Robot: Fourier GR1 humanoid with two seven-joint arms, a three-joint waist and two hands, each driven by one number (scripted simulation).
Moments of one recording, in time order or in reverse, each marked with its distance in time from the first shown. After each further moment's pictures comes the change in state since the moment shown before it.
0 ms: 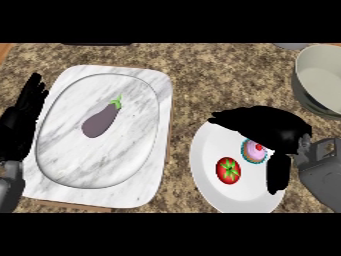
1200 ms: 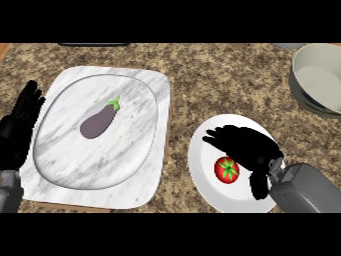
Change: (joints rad) left arm 0.060 -0.071 0.082 -0.042 -0.081 -0.075 0.003; right arm 0.174 0.153 0.044 0.091 0.499 -0.076 -0.216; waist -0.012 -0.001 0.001
